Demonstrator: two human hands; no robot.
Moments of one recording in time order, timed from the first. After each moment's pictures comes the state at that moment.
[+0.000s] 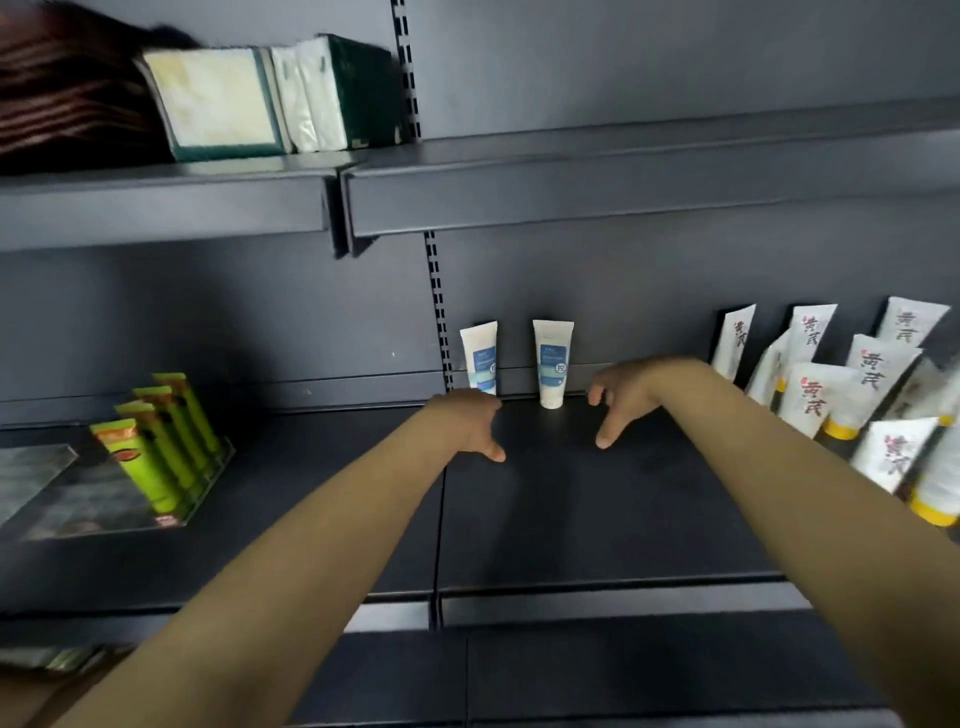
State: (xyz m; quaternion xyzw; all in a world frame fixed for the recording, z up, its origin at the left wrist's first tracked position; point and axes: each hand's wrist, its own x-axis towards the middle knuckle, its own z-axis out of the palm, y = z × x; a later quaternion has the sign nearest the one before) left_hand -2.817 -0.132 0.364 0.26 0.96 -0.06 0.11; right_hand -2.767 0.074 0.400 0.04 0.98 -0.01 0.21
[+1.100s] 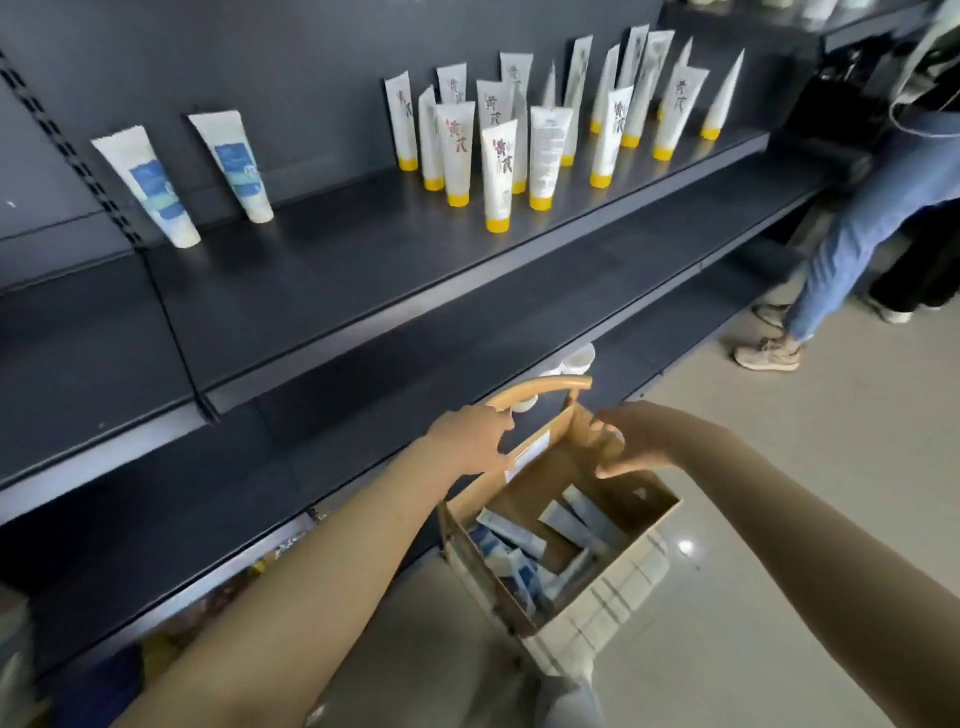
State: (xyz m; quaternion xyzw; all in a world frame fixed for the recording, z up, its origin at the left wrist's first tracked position) left_hand -2.503 -0.059 0.195 0.58 0.78 -0.02 0.24; right_hand -2.322 0.066 0.233 0.33 0.90 -0.16 0.23
